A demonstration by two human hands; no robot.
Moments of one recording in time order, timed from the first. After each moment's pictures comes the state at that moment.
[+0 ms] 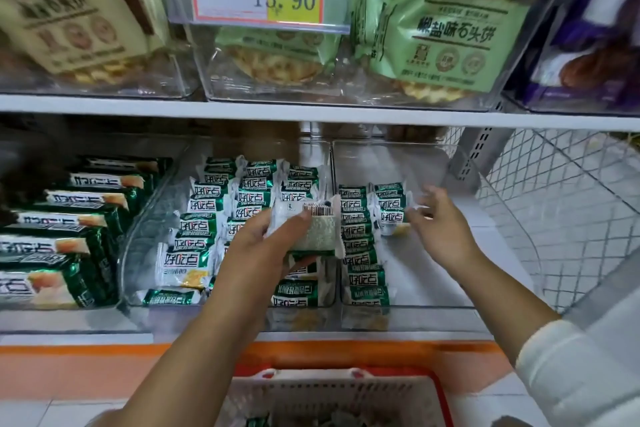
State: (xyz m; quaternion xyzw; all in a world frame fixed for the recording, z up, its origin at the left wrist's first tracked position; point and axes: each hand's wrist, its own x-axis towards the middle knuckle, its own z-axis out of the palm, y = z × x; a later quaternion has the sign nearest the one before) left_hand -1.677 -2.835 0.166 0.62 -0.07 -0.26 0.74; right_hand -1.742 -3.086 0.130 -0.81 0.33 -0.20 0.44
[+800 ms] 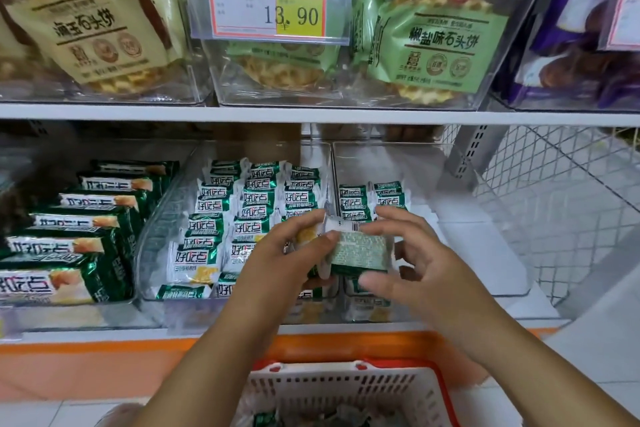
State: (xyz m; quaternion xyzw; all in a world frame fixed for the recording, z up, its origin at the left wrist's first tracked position) left_hand -1.701 -2.829 0.172 0.65 -0.16 -0.27 0.69; right_hand -1.817 -2.978 0.186 -0.82 0.13 -0.13 0.54
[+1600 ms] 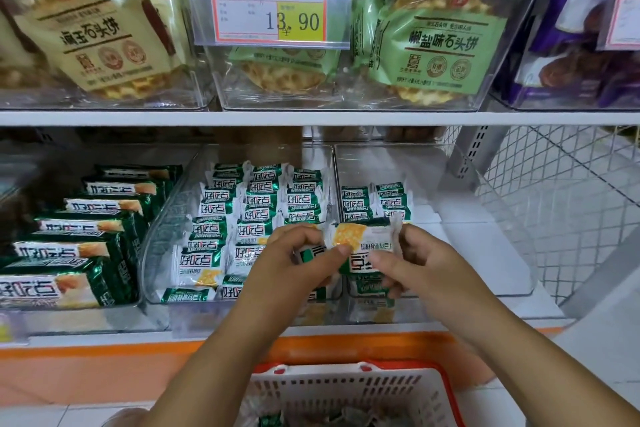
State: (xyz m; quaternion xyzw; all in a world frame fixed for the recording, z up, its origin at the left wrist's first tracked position) left_hand -1.695 -2.827 0.162 0.70 -0.22 -0.23 0.64; right_hand -1.808 -2.978 0.187 -0.77 0.22 -0.10 0.59
